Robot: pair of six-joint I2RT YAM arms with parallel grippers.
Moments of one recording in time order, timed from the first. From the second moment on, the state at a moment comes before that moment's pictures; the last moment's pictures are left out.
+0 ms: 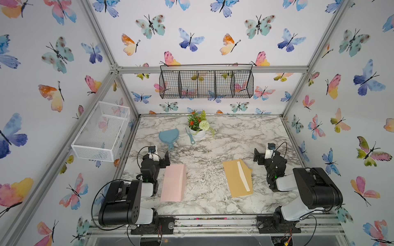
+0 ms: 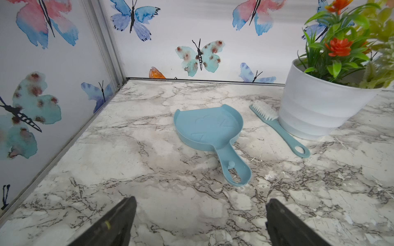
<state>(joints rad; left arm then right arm) 0.00 1.41 0.20 0.97 0.02 -0.04 0.08 1.58 0.25 1.11 0.05 -0.03</state>
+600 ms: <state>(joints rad) -0.18 1.12 0.26 0.70 -0.15 -0.06 0.27 1.02 0.39 0.60 0.18 0.01</state>
